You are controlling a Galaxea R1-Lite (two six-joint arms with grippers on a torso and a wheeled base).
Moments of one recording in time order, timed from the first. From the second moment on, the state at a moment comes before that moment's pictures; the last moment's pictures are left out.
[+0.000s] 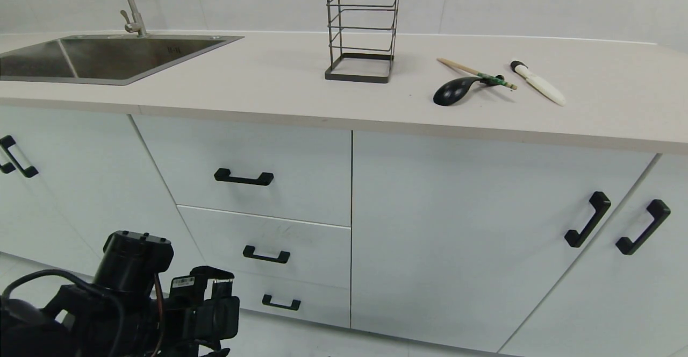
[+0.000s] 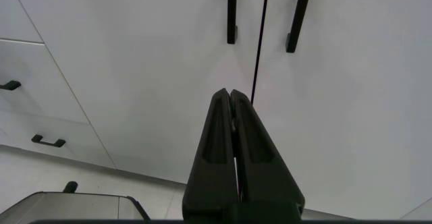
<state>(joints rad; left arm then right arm) -0.32 1.67 -0.29 -0.50 -0.20 1.21 -0.01 0.00 0.00 0.00 0.07 0.00</state>
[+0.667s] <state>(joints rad) -0.30 1.83 -0.36 -0.58 -0.20 1.19 -0.01 0.00 0.00 0.00 0.07 0.00</state>
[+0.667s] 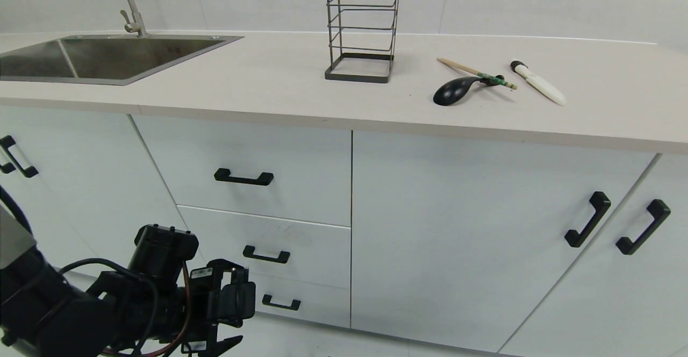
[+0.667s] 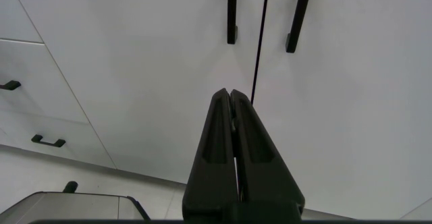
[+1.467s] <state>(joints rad) -0.28 2.10 -0.39 -0.91 -0.21 1.19 0.00 0.00 0.00 0.00 0.07 0.00</state>
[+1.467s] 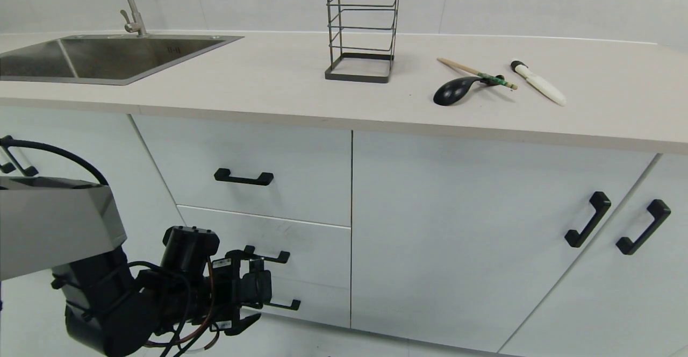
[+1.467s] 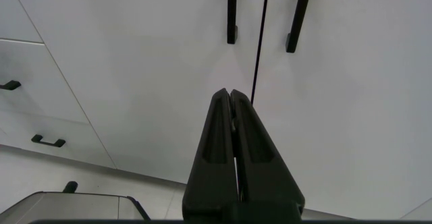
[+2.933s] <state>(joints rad) -0.28 2.29 -0.55 -0.95 -0.22 1.19 -0.01 0.00 0.00 0.00 0.07 0.00</state>
